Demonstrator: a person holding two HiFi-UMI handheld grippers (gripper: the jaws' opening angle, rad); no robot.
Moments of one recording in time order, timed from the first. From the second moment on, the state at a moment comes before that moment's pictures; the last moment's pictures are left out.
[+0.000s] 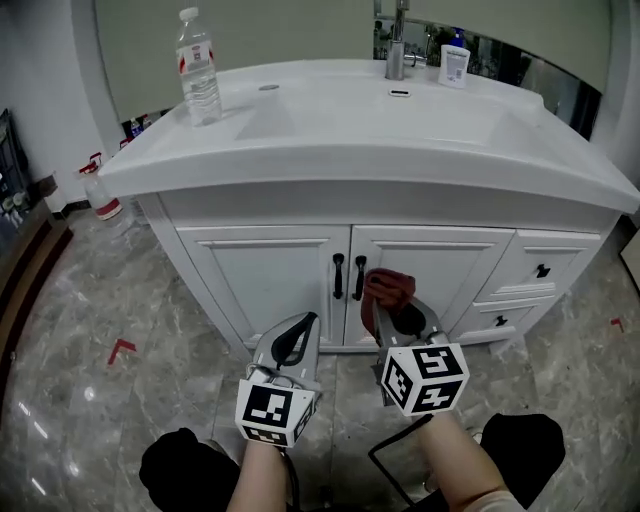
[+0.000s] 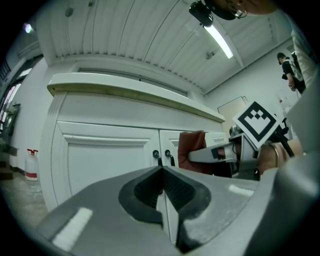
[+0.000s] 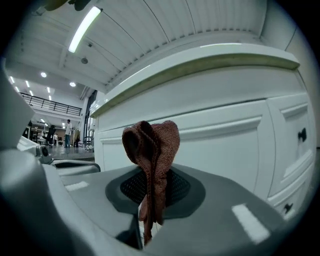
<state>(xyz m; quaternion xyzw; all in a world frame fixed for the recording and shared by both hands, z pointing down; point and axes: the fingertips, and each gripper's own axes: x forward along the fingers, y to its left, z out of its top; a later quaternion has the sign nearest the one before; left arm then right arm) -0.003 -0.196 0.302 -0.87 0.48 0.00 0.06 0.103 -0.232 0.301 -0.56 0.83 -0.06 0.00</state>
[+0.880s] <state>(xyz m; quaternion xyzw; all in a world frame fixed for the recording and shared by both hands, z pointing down) 0.054 -0.195 0.308 -0.86 0.51 0.05 0.01 0.136 -0.274 0.253 -0.52 0.85 -0.04 0.01</state>
